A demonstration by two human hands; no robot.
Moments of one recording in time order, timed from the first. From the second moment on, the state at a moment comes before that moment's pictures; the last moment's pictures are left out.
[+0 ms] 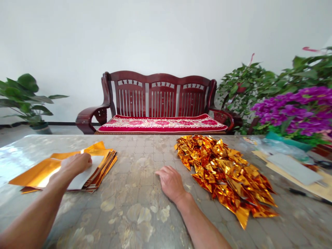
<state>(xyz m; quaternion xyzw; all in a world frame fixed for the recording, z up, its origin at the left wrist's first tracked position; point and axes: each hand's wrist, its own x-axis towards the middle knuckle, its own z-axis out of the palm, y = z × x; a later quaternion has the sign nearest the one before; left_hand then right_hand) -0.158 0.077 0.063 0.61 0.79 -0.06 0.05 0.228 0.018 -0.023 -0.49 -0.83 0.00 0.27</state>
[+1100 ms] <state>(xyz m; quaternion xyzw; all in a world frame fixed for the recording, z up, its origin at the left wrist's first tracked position) -0.161 0.088 0.041 0.63 0.78 -0.02 0.03 0.228 0.018 -0.023 -0.49 -0.83 0.00 0.27</state>
